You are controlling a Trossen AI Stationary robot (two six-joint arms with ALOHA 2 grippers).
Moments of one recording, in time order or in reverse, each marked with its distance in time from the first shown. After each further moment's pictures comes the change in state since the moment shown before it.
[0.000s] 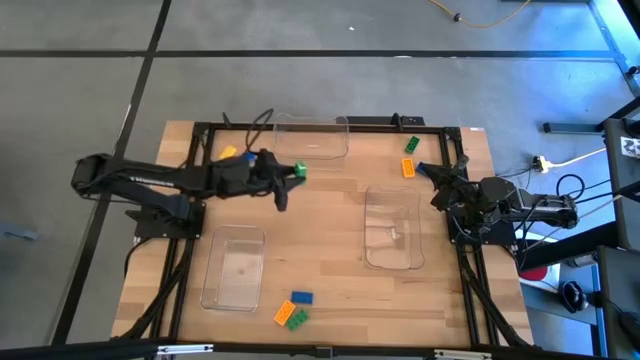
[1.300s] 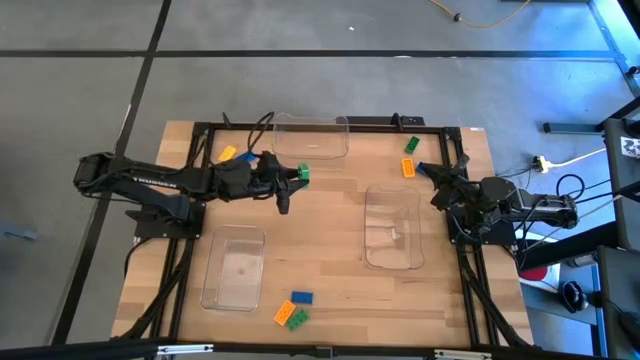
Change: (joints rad) left arm -0.011 0.010 0.001 0.028 -0.001 -0.026; right arm 0.000 0.000 0.000 0.026 0.005 0.000
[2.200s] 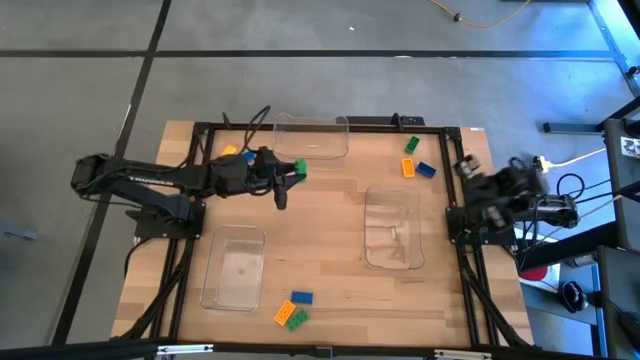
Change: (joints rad) left arm 0.042 -0.042 0.000 -0.032 0.010 0.082; right arm 0.001 0.014 -0.004 0.906 -0.888 1.568
